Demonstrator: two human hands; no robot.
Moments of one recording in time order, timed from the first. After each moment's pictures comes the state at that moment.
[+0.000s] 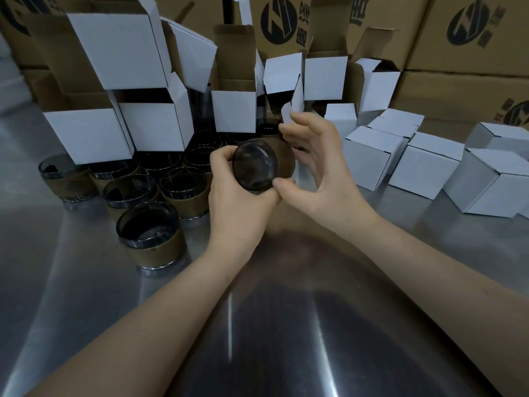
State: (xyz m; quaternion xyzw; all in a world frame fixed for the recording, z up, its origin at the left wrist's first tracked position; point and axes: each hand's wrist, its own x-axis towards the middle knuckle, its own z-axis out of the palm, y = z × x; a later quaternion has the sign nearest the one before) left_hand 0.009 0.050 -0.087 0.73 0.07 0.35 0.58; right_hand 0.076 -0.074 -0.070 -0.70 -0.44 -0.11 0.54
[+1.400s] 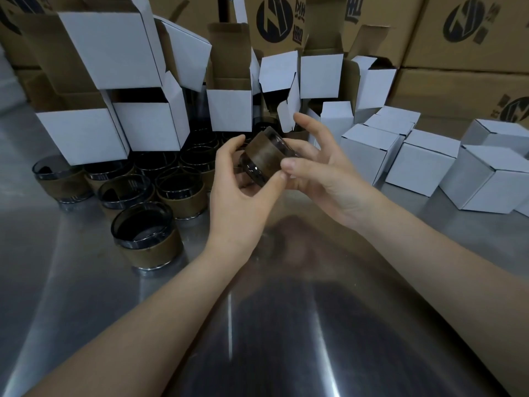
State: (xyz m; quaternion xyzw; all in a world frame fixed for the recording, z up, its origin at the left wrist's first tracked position) left_hand 0.004 0.044 -0.084 0.69 0.01 0.32 0.65; right_hand 0.092 -0.080 -0.064 -0.56 -0.31 0.17 0.75
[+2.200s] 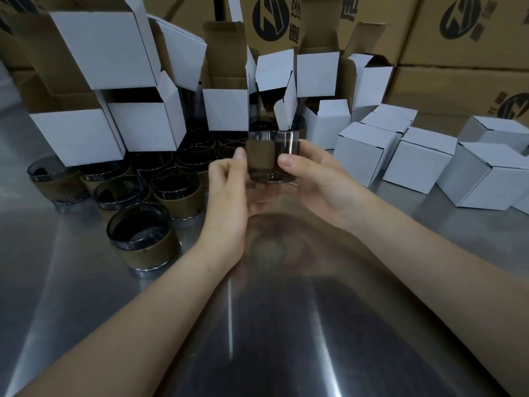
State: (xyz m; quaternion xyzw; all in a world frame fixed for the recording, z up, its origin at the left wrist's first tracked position) left_hand 0.010 0.047 -0.080 0.59 0.08 0.21 0.77; right_hand 0.088 -0.077 -0.067 -0.55 -0.28 0.23 0.75
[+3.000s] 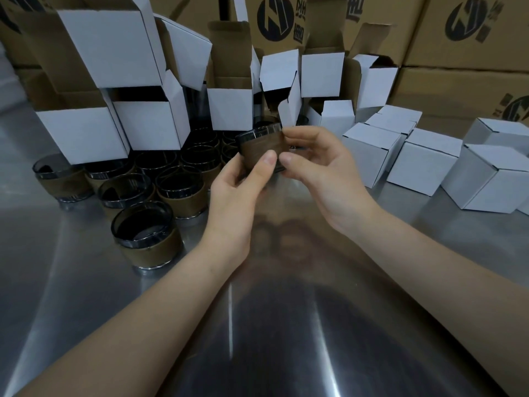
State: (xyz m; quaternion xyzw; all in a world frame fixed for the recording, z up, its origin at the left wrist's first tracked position) left_hand 0.004 0.045 -0.075 0.58 0.02 0.22 0.78; right_hand 0.080 -0.071 -0.068 -0.62 -0.30 0.02 0.72
